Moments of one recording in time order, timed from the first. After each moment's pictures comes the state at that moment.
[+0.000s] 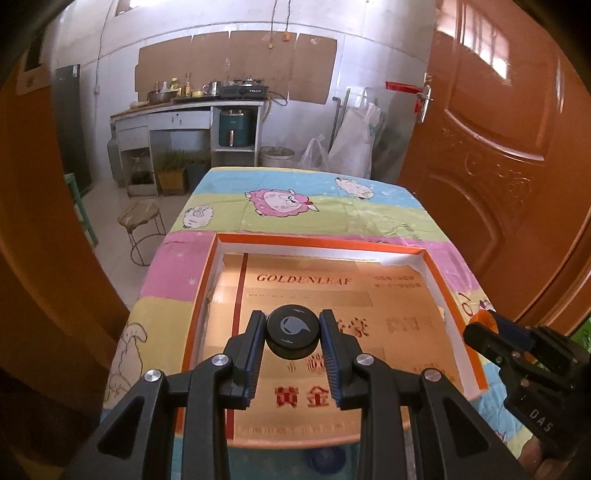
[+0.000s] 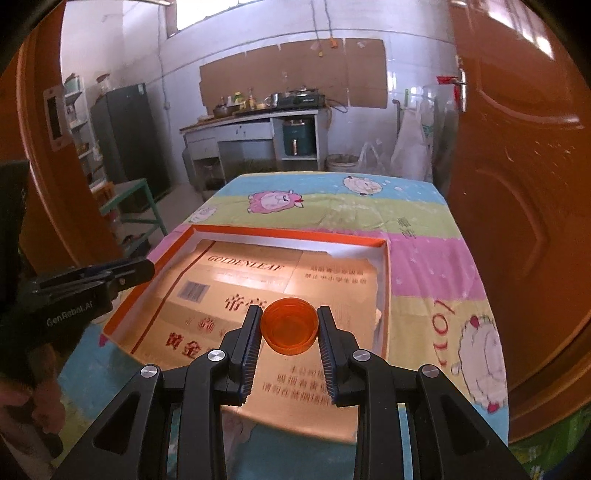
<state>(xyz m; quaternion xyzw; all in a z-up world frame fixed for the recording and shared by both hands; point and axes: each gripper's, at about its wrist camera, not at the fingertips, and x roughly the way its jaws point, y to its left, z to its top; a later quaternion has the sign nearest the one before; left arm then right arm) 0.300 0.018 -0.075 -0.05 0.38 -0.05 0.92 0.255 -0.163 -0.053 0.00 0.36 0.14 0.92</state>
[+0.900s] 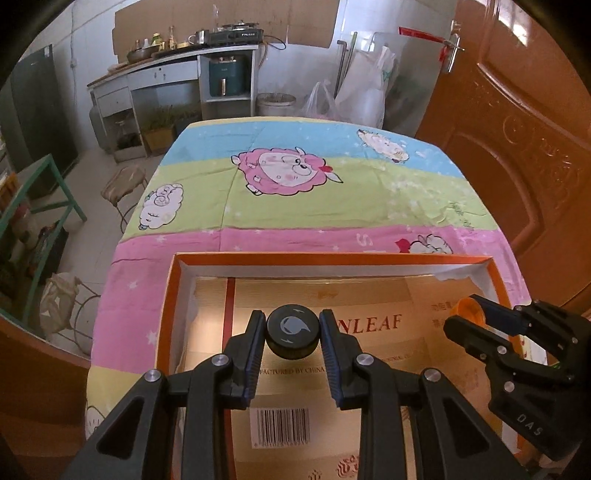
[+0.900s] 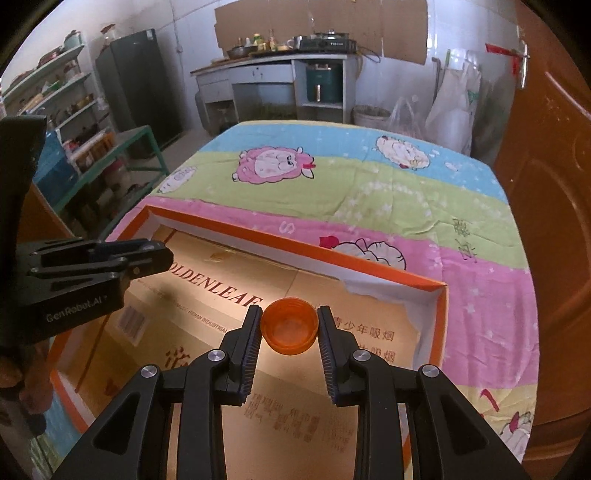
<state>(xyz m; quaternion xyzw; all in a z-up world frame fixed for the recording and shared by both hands) 0.430 0.015 -0.125 -0.02 0.49 -0.06 0.87 0.406 -0.141 -0.106 -0.04 0.46 0.18 0.87</state>
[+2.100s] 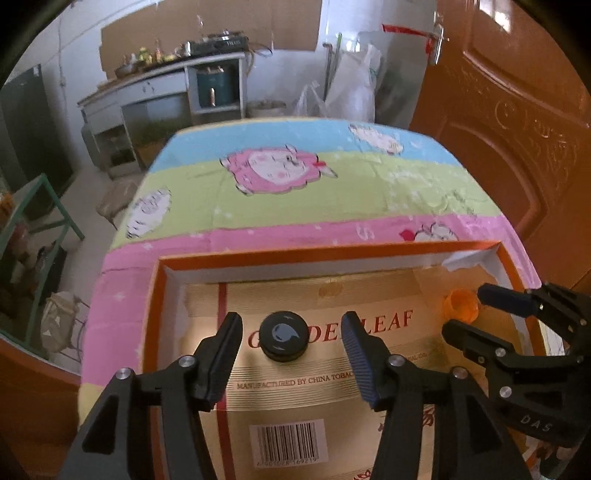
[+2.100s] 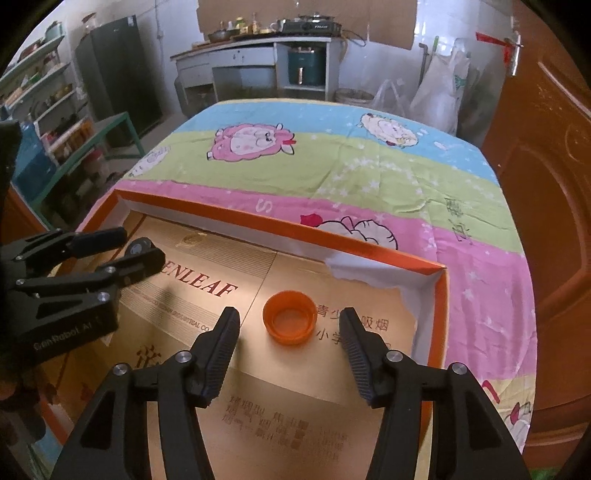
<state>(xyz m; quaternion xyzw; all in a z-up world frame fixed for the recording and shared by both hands) 0.430 0.008 -0.138 0.01 0.46 -0.07 0.88 0.409 -0.139 -0.123 -0.05 0.48 0.14 0.86</state>
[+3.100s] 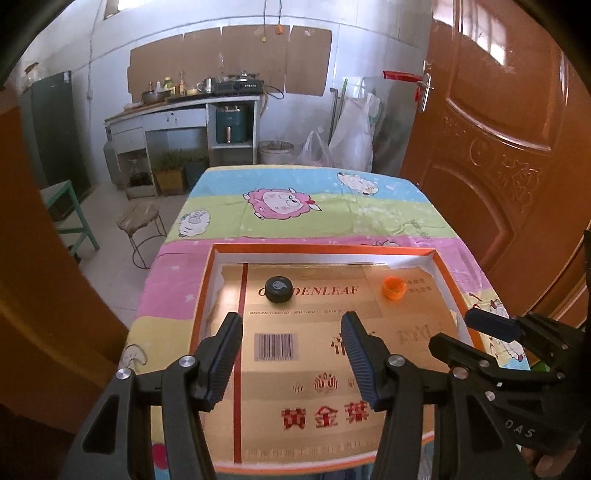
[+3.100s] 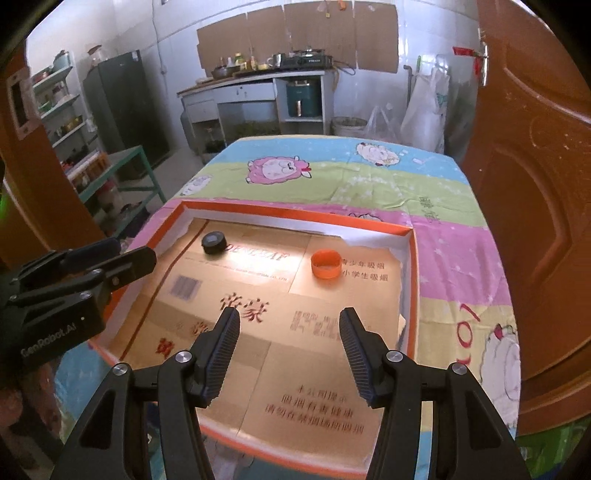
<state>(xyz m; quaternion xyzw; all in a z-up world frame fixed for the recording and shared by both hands) 0.318 0.014 -0.073 -0.02 0.39 -0.05 0.92 0.302 -0.143 -0.064 -0.01 0.43 0.14 0.89</state>
